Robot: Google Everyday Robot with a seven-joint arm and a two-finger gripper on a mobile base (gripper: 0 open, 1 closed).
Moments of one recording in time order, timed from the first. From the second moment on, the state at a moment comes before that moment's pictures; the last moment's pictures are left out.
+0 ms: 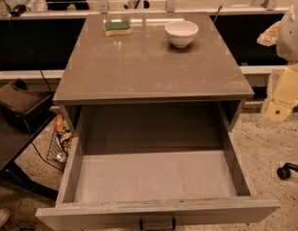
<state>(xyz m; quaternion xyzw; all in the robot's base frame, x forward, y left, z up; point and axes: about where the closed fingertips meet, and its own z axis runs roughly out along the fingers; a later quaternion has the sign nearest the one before) 0.438 -0.217 0.977 -0.60 0.78 -0.04 0.16</state>
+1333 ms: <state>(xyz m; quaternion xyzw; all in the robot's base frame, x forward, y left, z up) 0.357 -0.206 0.910 -0.59 0.77 -0.03 0.24</state>
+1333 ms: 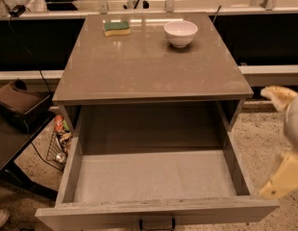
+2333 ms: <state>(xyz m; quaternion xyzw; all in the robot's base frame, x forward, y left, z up) 0.269 -0.200 0.665 -0.55 0.82 -0.01 0.15</state>
